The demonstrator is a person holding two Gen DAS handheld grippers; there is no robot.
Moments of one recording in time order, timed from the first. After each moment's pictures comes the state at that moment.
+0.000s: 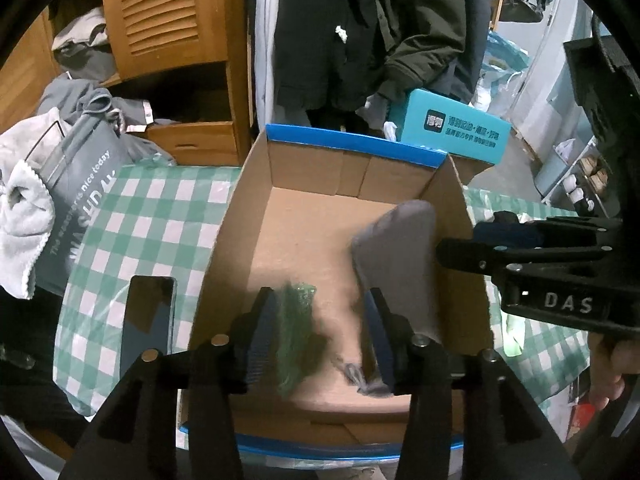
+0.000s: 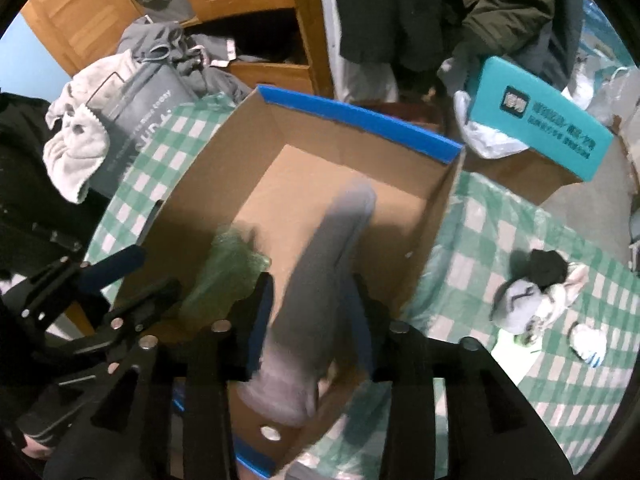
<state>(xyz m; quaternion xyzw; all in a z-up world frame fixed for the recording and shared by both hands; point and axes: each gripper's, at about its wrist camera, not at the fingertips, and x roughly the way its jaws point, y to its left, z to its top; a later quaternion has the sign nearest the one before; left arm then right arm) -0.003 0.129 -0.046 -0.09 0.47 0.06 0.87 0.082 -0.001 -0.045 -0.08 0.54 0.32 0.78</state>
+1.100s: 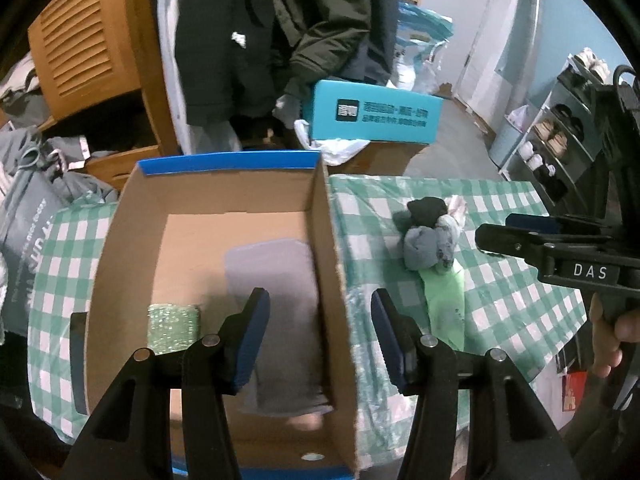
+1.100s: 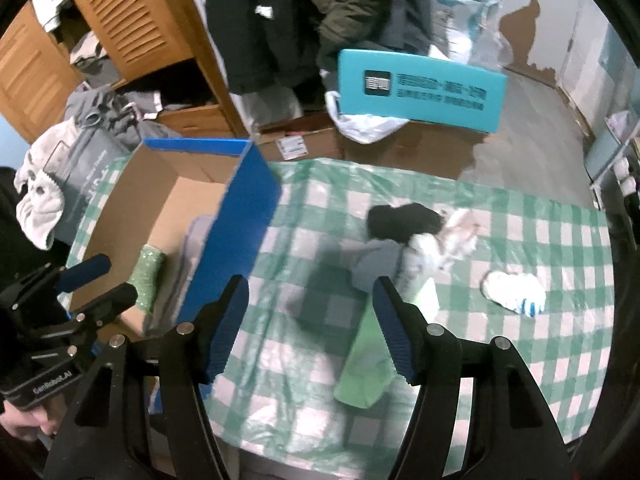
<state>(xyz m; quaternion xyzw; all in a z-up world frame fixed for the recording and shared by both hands) 0.031 0.022 -0.035 -0.05 0.48 -0.02 0.88 0.101 -0.172 -0.038 -0.02 0.52 0.22 0.82</state>
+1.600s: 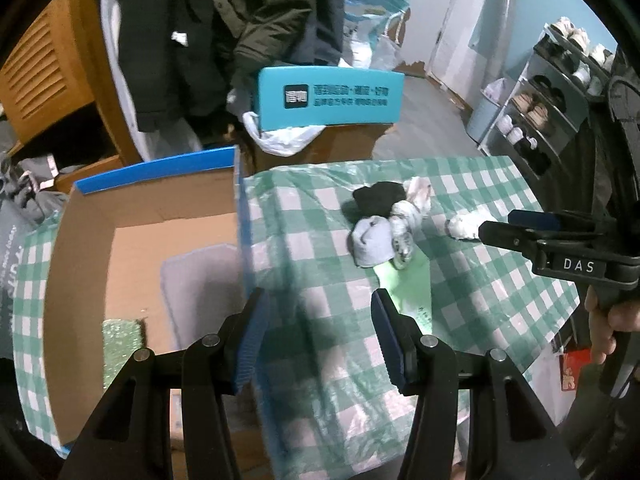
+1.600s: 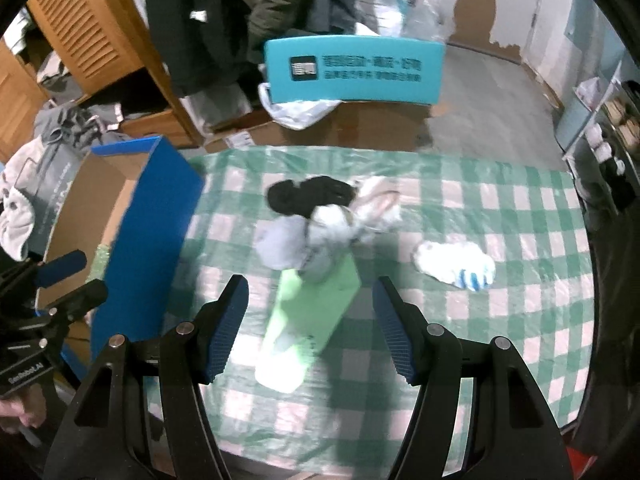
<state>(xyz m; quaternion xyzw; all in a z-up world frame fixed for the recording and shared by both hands) 0.058 -0.043 -0.048 -0.02 0.50 -0.07 0.86 0.107 -0.253 -0.060 -0.01 0.53 0.17 0.83</state>
